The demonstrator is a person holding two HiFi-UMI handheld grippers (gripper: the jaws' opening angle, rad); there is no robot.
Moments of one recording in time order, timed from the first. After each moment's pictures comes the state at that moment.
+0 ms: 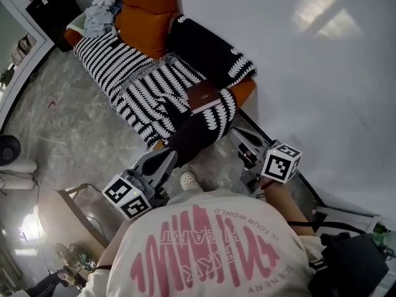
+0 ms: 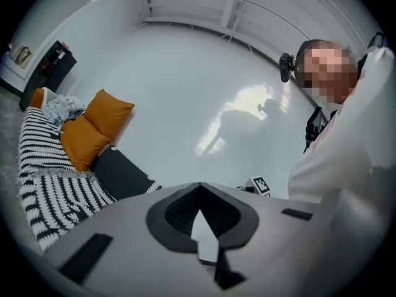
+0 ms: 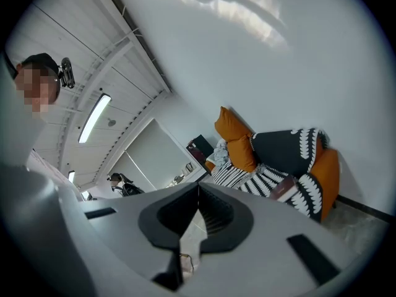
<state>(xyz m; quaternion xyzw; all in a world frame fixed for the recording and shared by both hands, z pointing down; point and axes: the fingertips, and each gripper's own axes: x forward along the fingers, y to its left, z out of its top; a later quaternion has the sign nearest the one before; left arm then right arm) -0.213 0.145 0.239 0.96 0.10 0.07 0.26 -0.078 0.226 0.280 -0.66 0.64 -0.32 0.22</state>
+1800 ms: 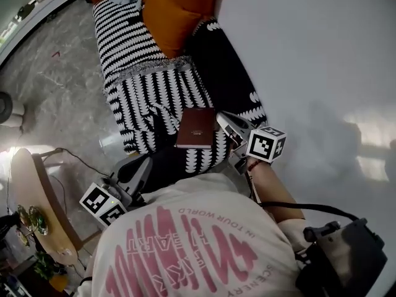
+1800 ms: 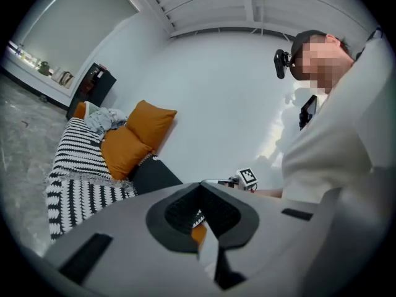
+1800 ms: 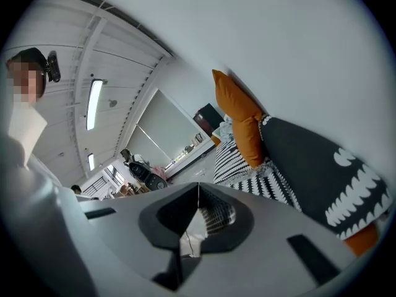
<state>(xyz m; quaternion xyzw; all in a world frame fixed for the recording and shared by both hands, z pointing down) -0.077 0.060 0.281 0.95 -0.13 0.07 0.28 0.133 0.048 0.368 -0.53 0.73 -0.41 0.11</state>
